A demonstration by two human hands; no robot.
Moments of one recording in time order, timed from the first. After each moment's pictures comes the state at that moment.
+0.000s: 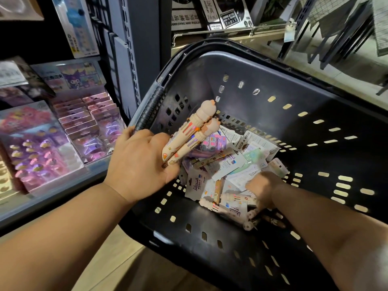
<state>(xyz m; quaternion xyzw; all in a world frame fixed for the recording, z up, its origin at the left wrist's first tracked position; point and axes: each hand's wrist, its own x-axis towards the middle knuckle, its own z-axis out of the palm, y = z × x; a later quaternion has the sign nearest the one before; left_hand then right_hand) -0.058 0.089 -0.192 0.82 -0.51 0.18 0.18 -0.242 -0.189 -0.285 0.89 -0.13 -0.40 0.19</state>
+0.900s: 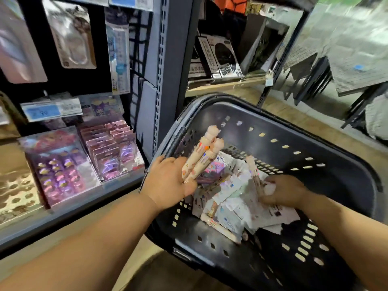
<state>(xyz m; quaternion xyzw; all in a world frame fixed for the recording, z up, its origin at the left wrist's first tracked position) -0.057 0.113 -0.190 0.79 -0.54 0.01 0.27 -0.281 -0.131 -0.163 0.90 -0.42 -0.11 -0.09</state>
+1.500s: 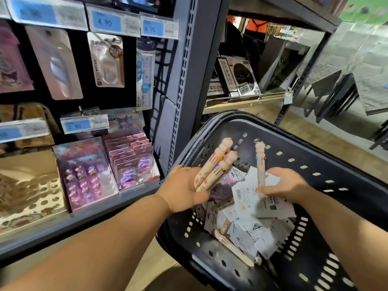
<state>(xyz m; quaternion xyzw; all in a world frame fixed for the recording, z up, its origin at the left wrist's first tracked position) -0.040 0.108 -0.172 0.75 -0.55 -0.09 0.36 -0.222 -0.132 -0.126 0.90 -0.38 0.01 -0.22</state>
